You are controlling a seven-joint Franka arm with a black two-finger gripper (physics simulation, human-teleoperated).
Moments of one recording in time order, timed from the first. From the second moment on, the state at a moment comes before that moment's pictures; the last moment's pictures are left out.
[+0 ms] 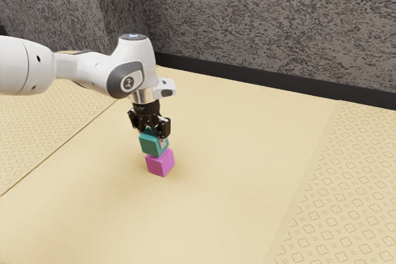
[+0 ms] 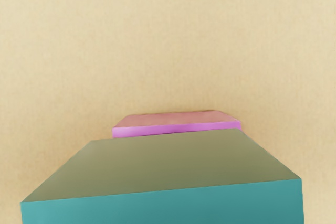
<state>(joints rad) 0.37 0.42 -0.43 -1.77 0.20 2.11 -0.08</state>
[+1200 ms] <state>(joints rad) 0.37 0.41 -0.42 -1.79 0.17 2.14 -0.06</state>
